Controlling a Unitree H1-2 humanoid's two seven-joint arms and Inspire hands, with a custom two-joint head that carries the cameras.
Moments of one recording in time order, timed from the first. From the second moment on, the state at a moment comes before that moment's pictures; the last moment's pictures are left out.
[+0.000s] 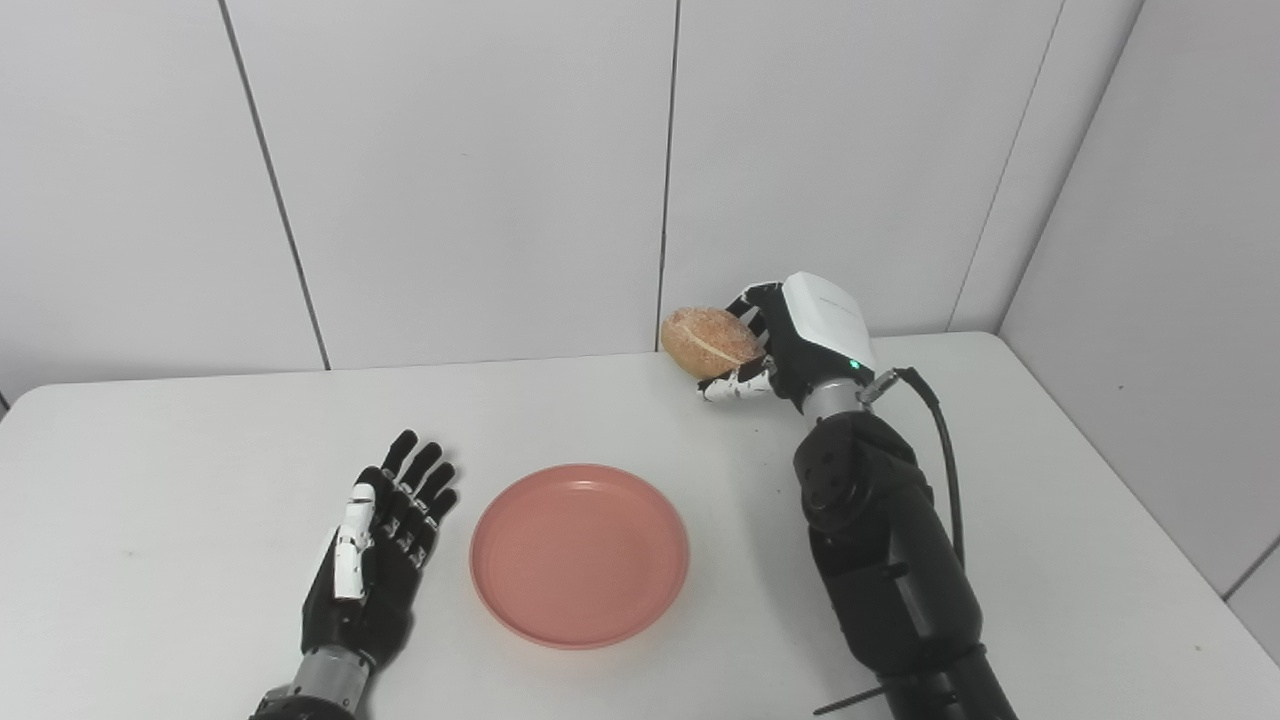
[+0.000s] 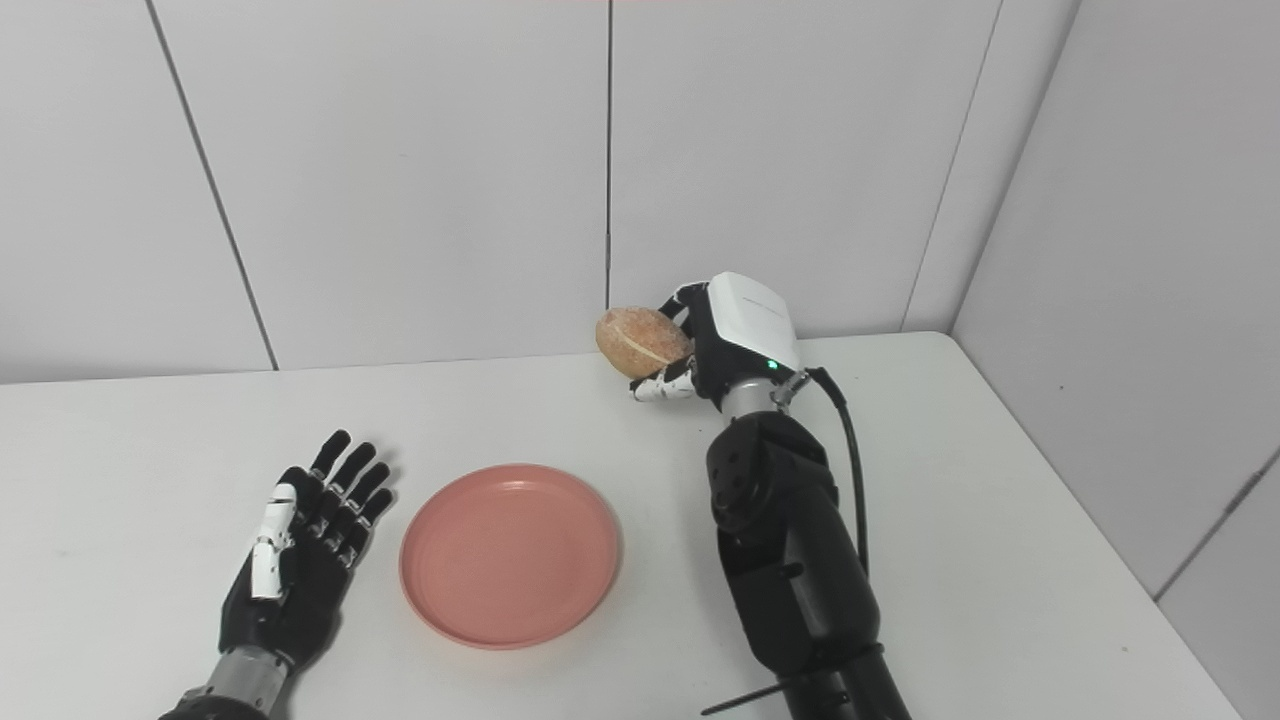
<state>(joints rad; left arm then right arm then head) -0.35 0.02 0.09 0.25 -0.39 0.10 -0.26 -0.67 -0.11 0.05 0.00 -1.00 0.48 0.25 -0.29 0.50</state>
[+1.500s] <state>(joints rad) -0.33 -0.08 0.05 0.20 -0.31 0.10 -0.14 -0.55 -0.12 0.42 -0.04 -1.00 0.47 0.38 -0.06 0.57</state>
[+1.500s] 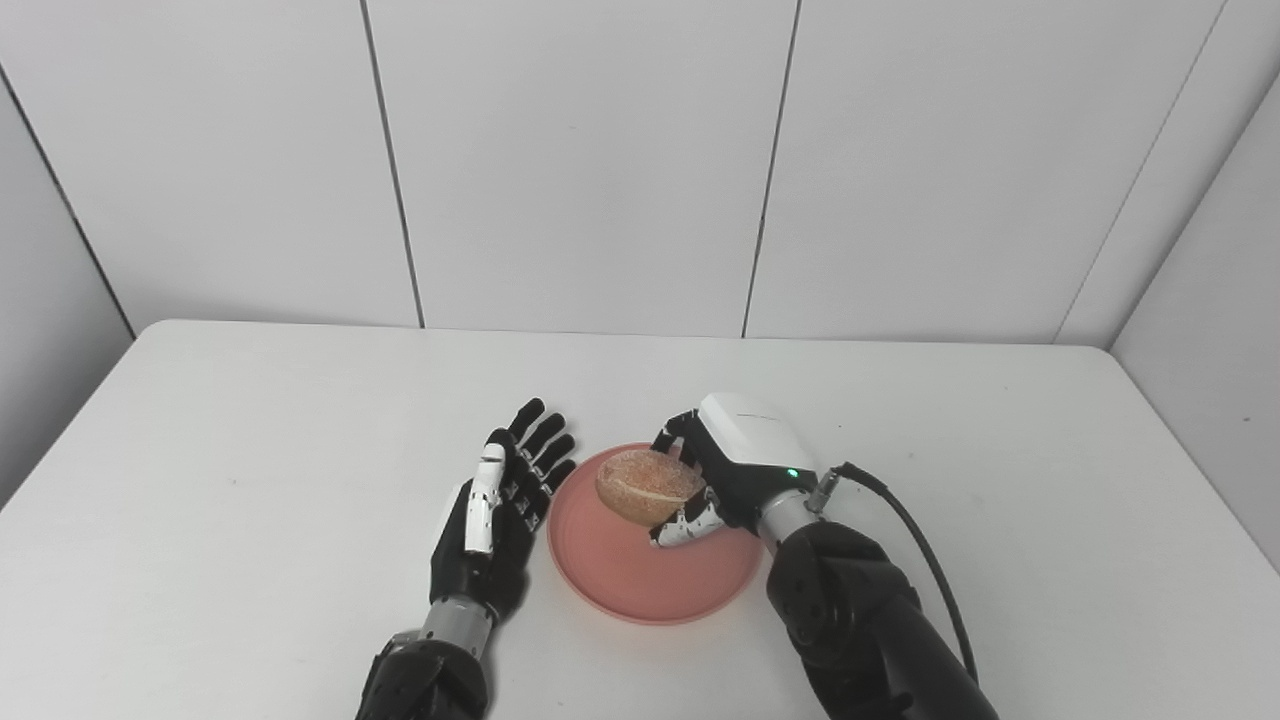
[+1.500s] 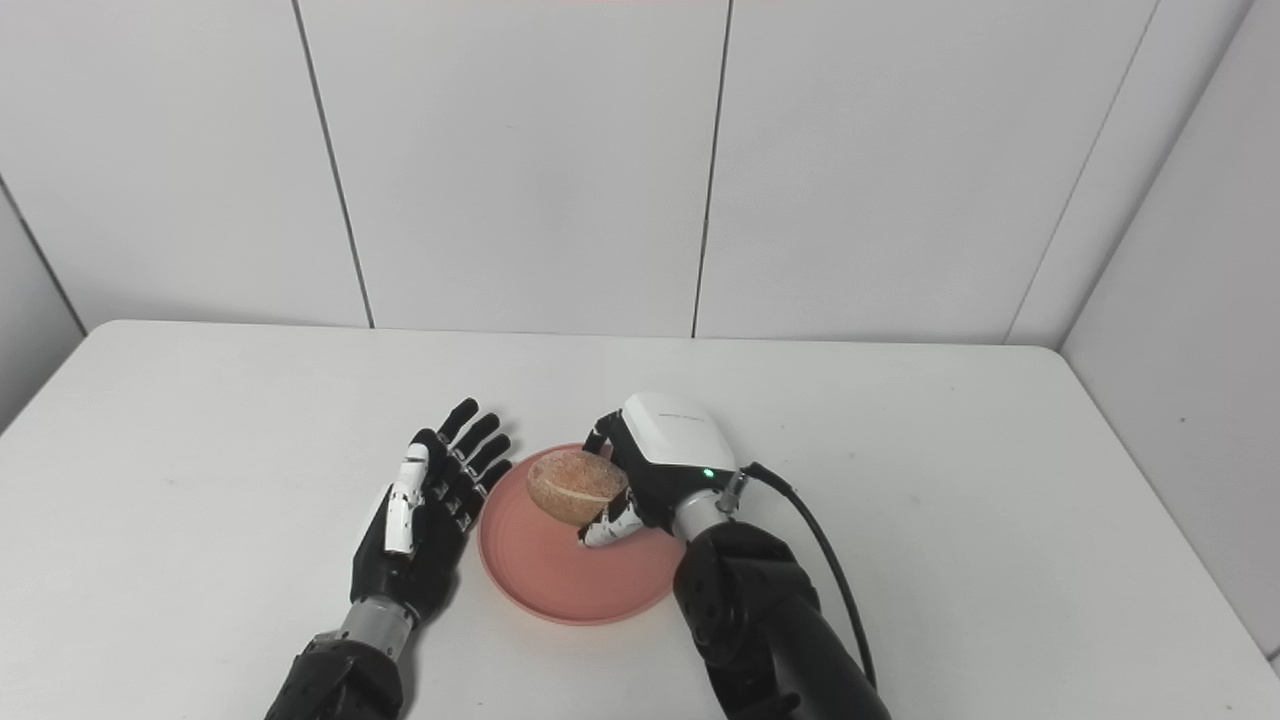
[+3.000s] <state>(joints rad) -0.32 -0.08 0.04 0.18 -0.30 0.13 -0.12 -0.55 -0.12 0.43 -0.10 -1.13 0.47 0.62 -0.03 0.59</state>
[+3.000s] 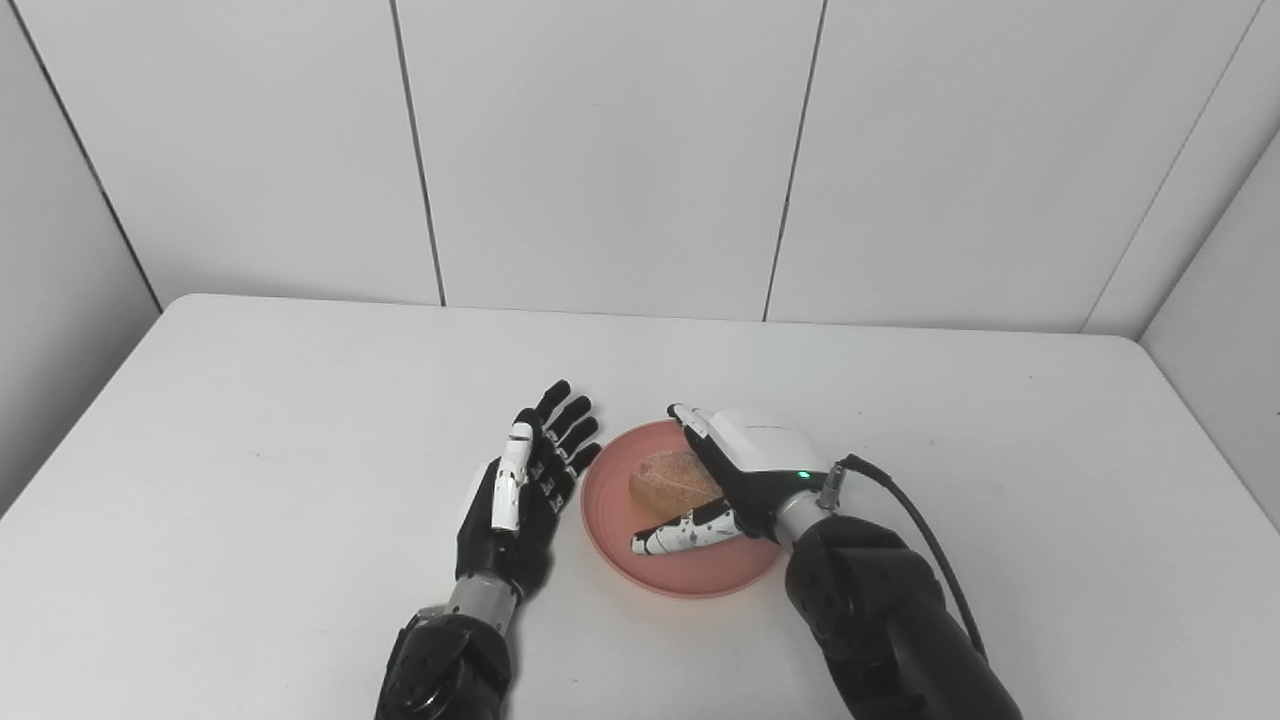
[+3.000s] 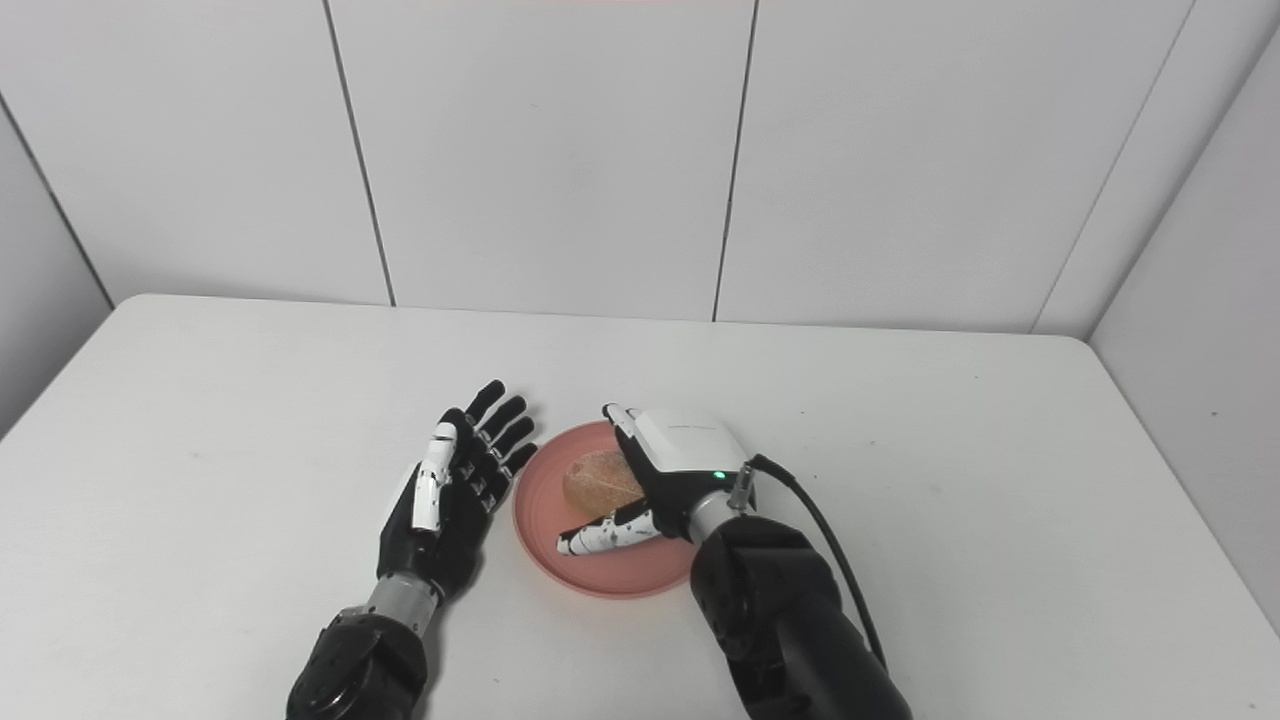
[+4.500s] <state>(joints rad) -0.26 -0.07 0.02 0.11 -0.24 0.11 -0.12 -0.24 -0.03 0.11 -0.27 -0.58 0.32 0.09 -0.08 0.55</state>
